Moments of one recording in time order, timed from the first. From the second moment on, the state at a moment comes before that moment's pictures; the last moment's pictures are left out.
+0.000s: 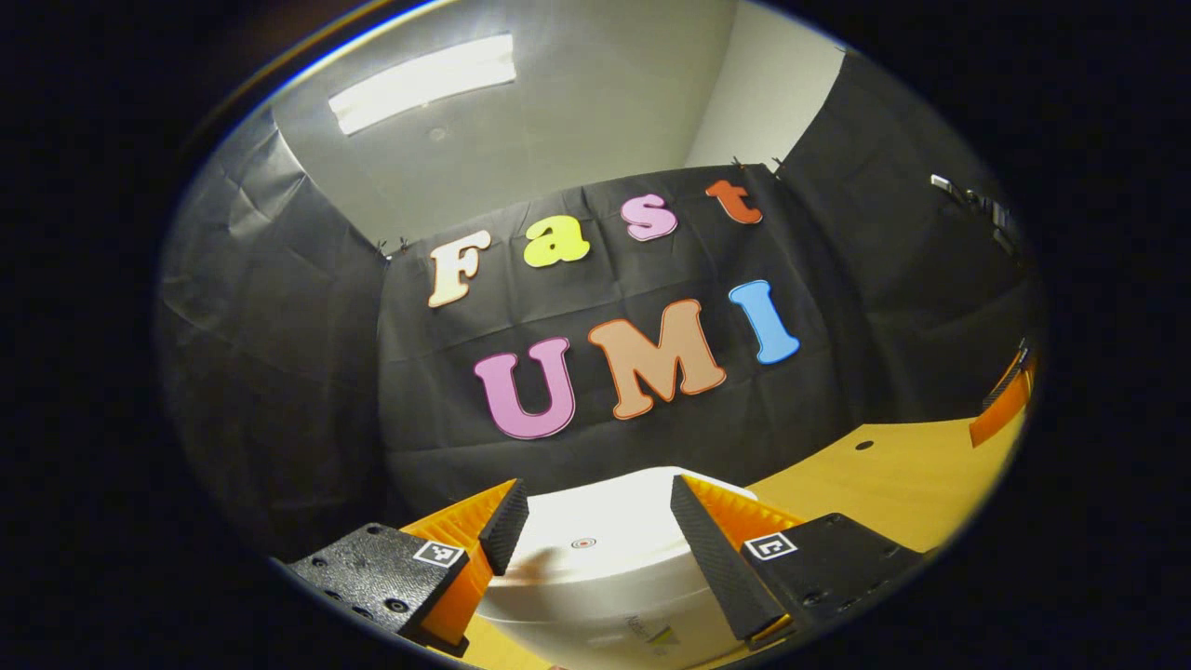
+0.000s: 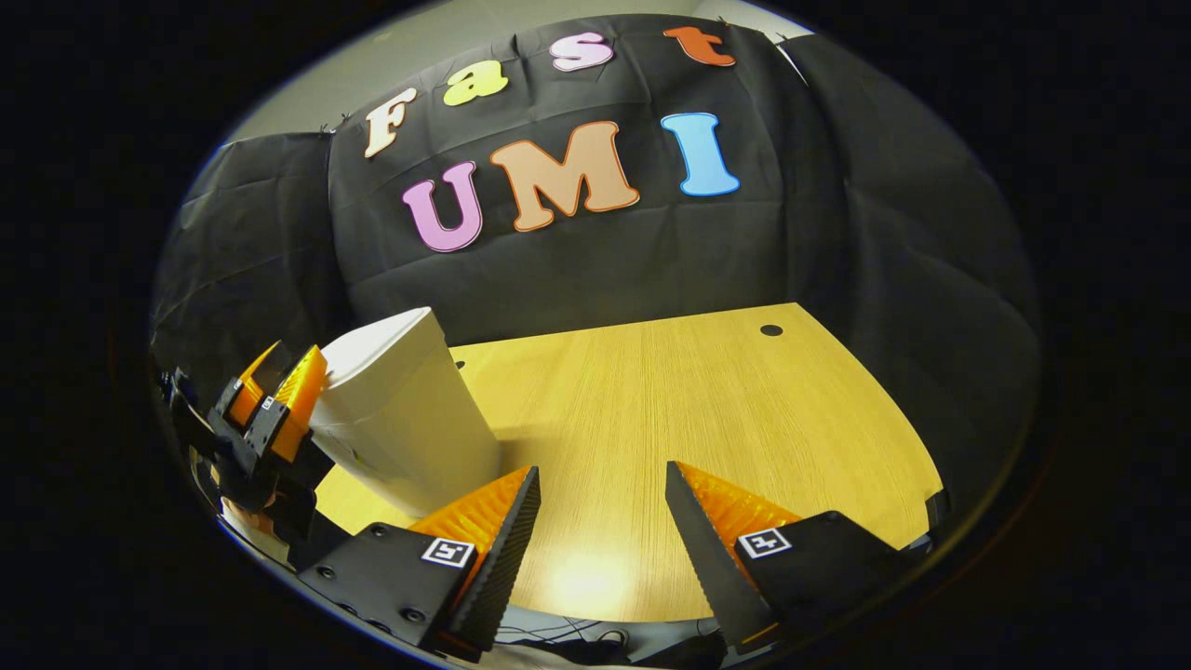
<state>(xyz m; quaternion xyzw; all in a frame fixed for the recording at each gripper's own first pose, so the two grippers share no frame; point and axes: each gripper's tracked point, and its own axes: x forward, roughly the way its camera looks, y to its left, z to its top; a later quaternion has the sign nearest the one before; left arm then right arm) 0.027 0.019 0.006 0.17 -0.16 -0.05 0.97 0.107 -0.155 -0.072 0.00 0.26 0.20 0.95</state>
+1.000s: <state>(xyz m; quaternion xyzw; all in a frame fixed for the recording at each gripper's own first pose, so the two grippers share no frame) -0.011 -0.117 0.034 -0.01 -0.12 -0.19 0.97 0.115 -0.172 0.023 0.02 0.07 0.14 0.99</state>
